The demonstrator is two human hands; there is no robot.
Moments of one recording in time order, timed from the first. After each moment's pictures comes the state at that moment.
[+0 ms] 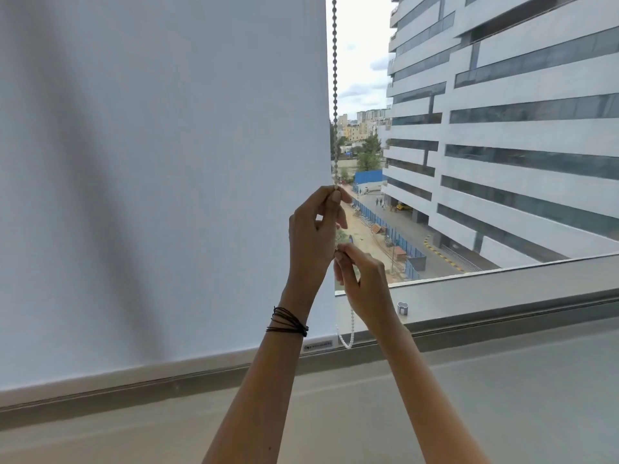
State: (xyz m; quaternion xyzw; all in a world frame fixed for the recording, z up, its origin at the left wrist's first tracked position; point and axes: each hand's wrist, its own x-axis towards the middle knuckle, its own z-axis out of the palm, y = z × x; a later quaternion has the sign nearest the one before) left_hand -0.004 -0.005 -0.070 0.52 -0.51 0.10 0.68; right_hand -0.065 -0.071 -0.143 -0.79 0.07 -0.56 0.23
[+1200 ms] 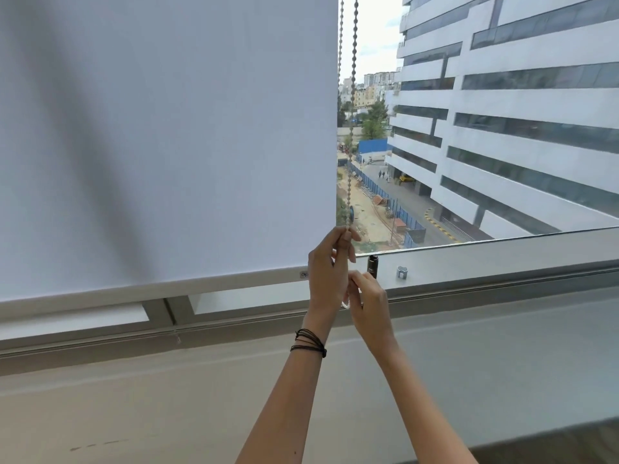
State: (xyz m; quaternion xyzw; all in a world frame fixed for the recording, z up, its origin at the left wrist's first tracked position) left_hand -0.018 -0.017 -0.185 0.58 -0.45 0.03 0.68; right_hand -0.079 -0.072 -0.256 -0.81 0.17 -0.50 0.25
